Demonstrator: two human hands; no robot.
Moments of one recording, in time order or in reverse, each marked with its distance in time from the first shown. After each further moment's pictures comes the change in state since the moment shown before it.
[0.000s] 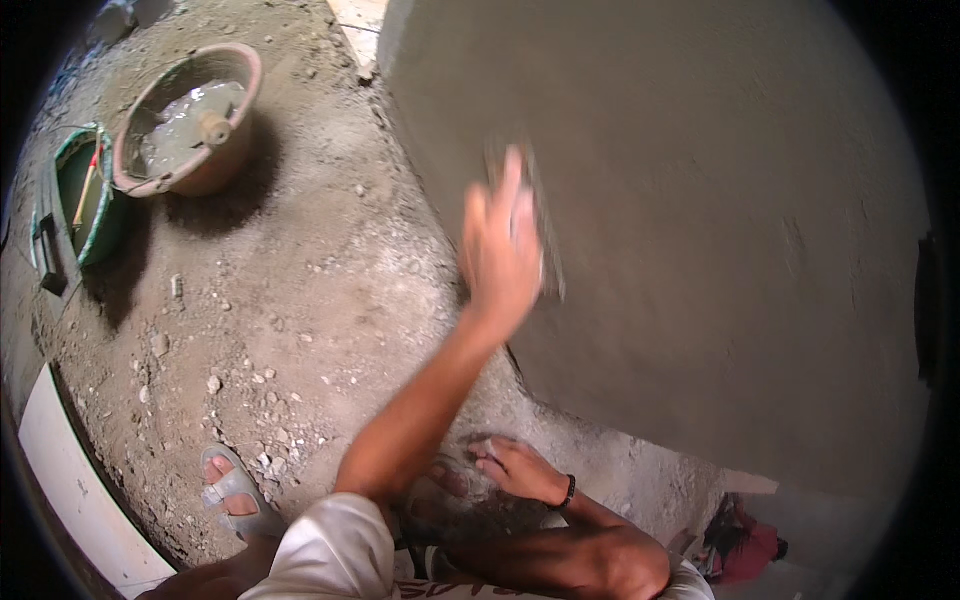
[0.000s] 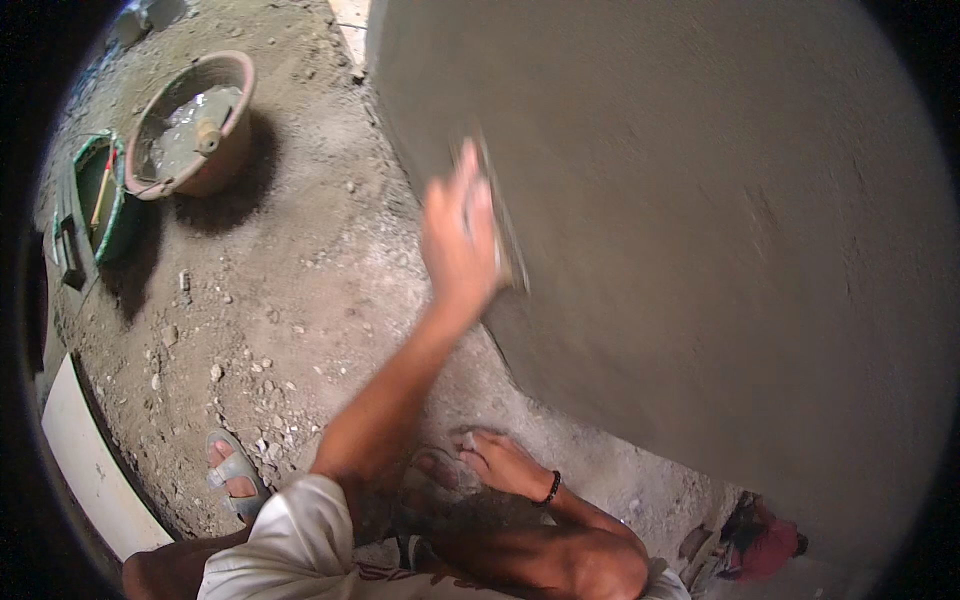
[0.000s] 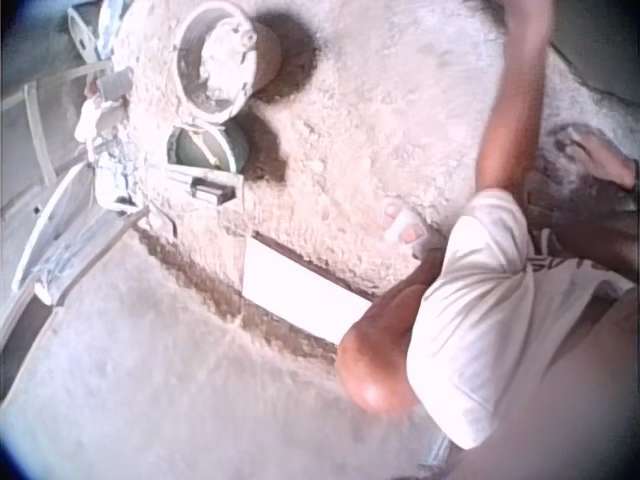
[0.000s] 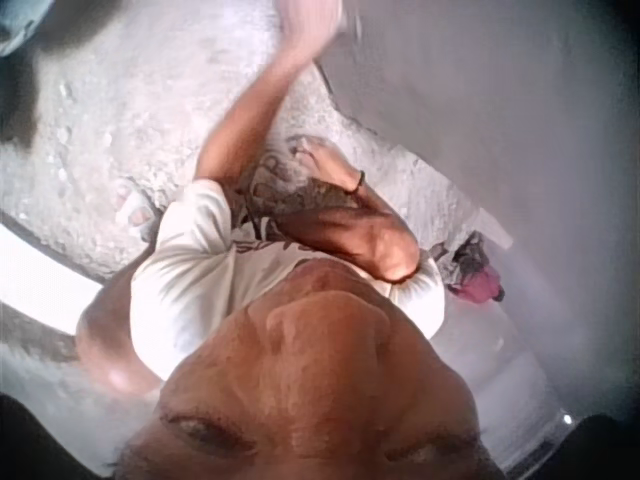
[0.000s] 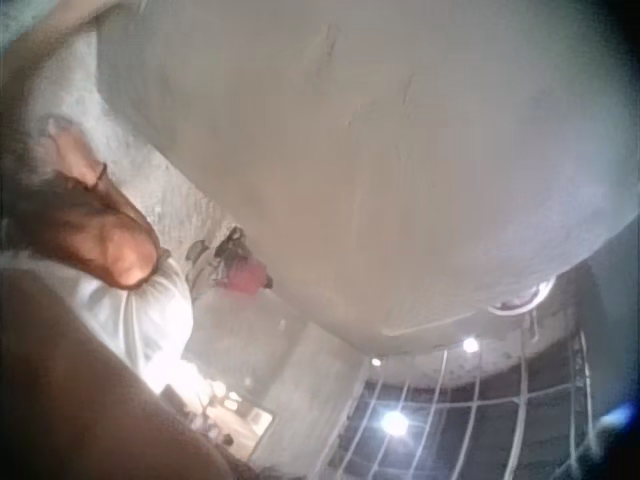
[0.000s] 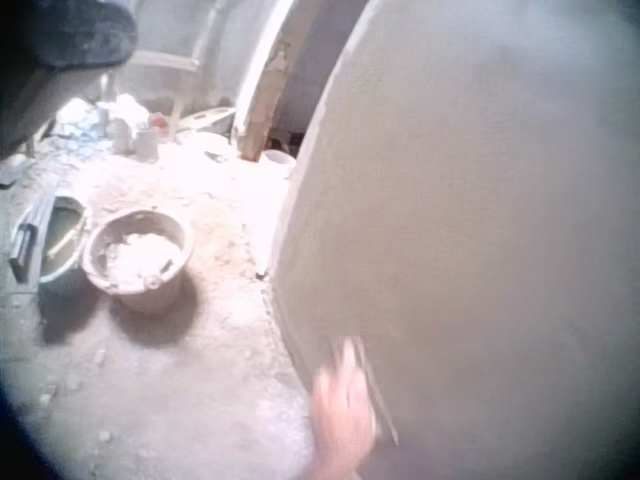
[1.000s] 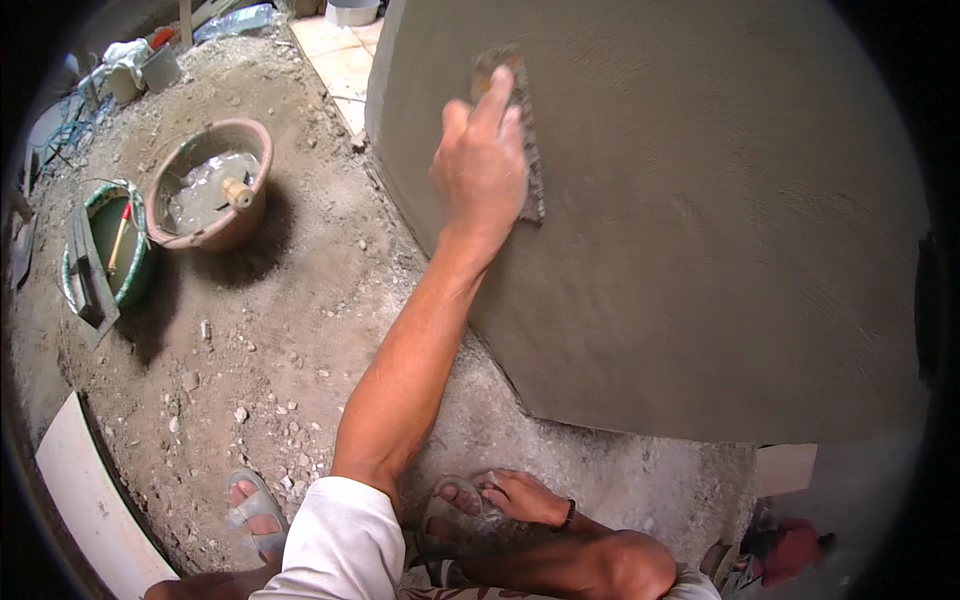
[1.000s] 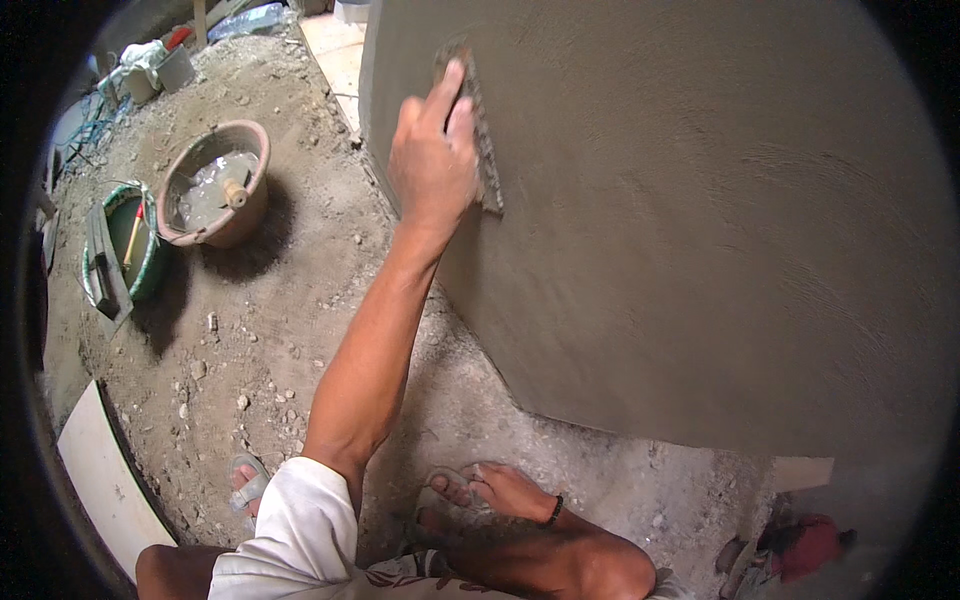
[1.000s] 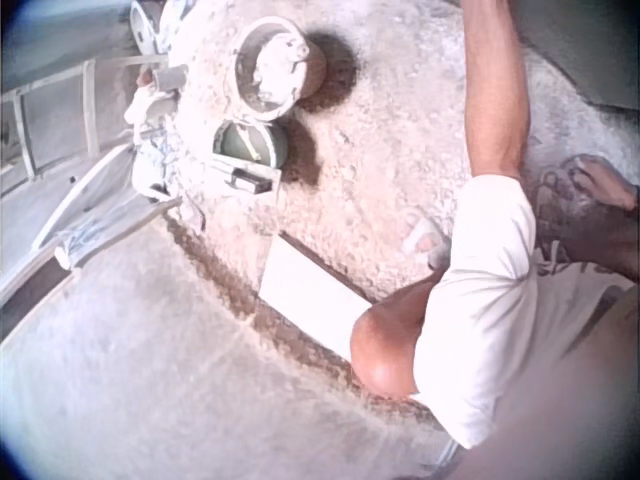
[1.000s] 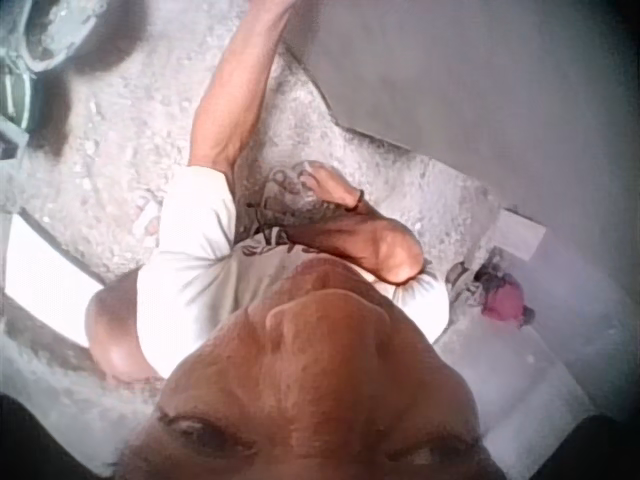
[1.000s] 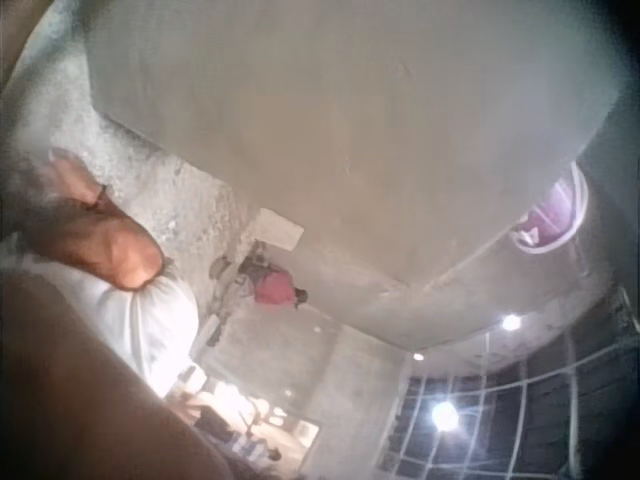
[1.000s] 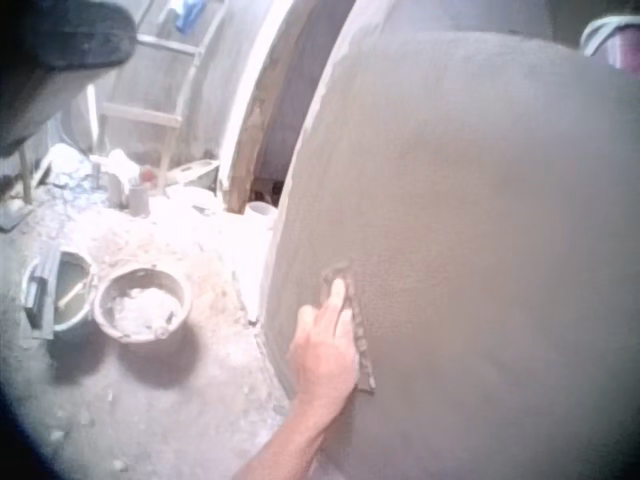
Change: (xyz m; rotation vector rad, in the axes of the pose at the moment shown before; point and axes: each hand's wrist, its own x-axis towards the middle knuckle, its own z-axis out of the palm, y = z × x) left_hand 0.110 0.083 -0.034 0.097 0.050 0.190; right_hand -0.020 0.001 0.030 -0.052 0.015 -0.014
